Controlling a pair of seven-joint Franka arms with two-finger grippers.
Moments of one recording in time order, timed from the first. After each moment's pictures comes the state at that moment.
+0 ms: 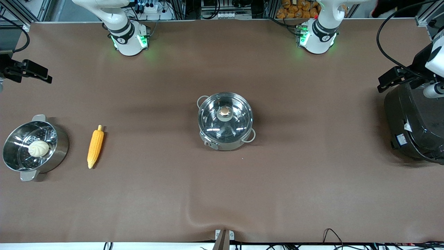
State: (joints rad) left arm 0.00 0.00 -0.09 -1.51 0.02 1.51 -0.18; right arm -0.04 -0.01 -0.02 -1.52 0.01 1.37 -0.01
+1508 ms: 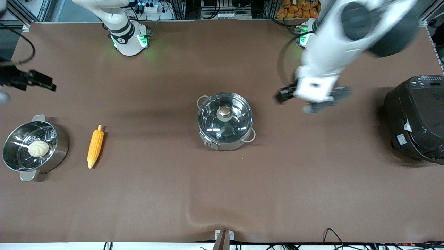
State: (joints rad) left arm -0.41 0.30 -0.21 -1.41 -0.04 1.67 -1.17; right arm -0.04 0.07 -0.02 -1.56 0.01 1.48 -0.01
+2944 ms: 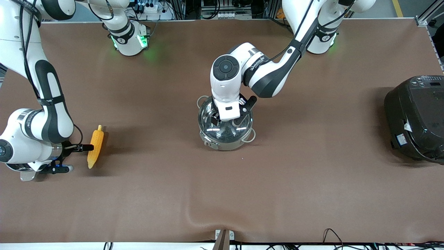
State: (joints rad) left arm -0.72 0.63 -0.09 -1.32 0.01 1.94 -1.75; right arm -0.16 0.68 -0.02 -1.56 0.01 1.97 -0.19
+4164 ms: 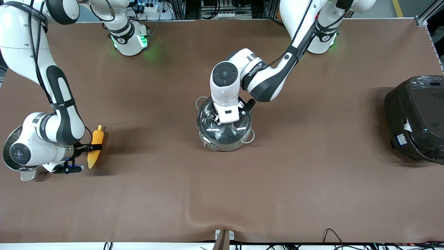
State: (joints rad) left arm -0.72 0.66 -0.10 -1.32 0.00 1.96 -1.75; right arm -0.13 0.71 -0.02 -1.58 -0.02 1.99 -0.20
